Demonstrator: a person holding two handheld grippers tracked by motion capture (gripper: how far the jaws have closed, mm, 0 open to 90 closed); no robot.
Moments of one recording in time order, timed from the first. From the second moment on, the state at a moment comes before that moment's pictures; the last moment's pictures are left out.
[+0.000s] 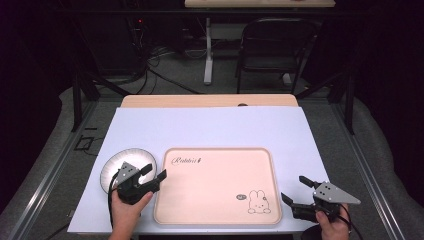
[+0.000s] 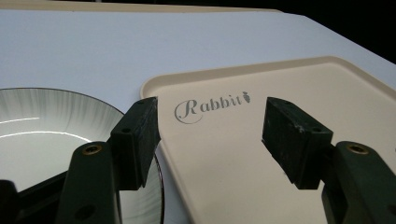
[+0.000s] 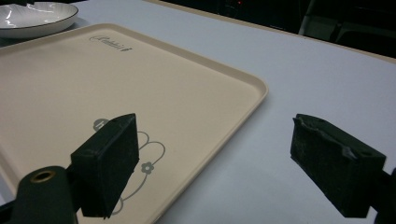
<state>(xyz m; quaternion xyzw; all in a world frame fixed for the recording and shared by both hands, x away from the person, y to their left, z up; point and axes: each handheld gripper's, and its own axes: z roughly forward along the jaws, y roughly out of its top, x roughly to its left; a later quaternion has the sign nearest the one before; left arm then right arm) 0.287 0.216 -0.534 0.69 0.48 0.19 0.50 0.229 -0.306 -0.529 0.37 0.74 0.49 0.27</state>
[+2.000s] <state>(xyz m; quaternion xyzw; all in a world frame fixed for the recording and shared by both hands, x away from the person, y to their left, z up) 0.300 0.308 -0.518 0.59 0.61 0.18 0.49 0.230 -0.305 -0.530 0.37 0.74 0.49 0.26</state>
